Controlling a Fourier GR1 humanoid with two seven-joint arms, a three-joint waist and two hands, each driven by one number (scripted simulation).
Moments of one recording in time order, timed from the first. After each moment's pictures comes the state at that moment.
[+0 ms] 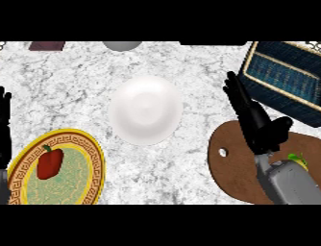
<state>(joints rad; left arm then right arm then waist) -0.07 0.46 -0.03 -1.57 0.28 0.46 -0.12 -0.29 -0.29 0.34 -1.50 -0.26 -0.24 0.03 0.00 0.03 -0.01</state>
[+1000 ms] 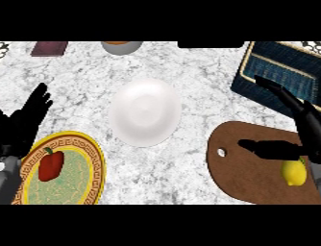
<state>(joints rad) -0.18 0.49 -0.12 -1.39 0.34 0.19 0.14 -0.21 -0.54 0.24 -1.65 0.11 -0.19 -0.13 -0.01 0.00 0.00</state>
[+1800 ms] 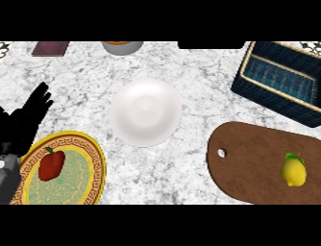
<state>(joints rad) -0.19 0.49 -0.11 -1.37 0.33 0.16 0.15 -0.45 -1.03 0.13 -1.82 0.09 0.32 0.77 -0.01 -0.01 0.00</state>
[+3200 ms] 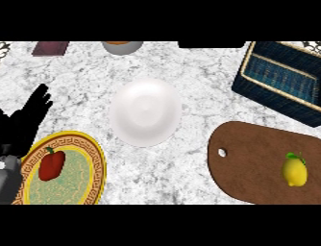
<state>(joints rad) -0.18 0.43 -0.04 -1.36 0.26 0.10 0.15 0.15 -0.72 -0.39 -2.07 0.05 0.57 0.46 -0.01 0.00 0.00</state>
